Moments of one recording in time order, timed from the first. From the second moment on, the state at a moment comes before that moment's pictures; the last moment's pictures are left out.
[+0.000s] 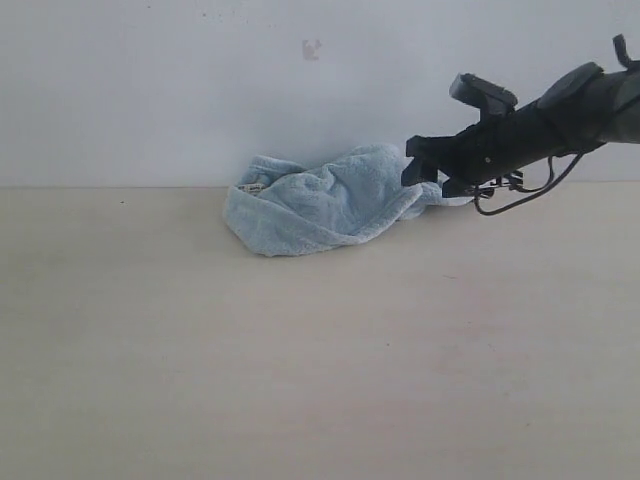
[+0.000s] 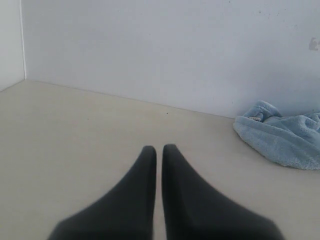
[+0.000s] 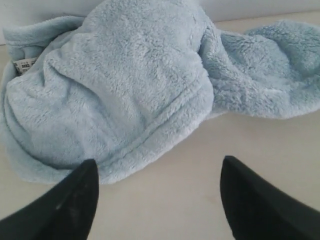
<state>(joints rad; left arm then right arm) 0.17 0.00 0.00 -0.13 0.17 -0.04 0.09 2.26 -1.76 0.86 0.58 -0.57</state>
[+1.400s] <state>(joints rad) 0.14 0.00 0.00 -0.13 0.17 -0.04 0.09 1.78 -1.27 0.64 0.90 -0.62</state>
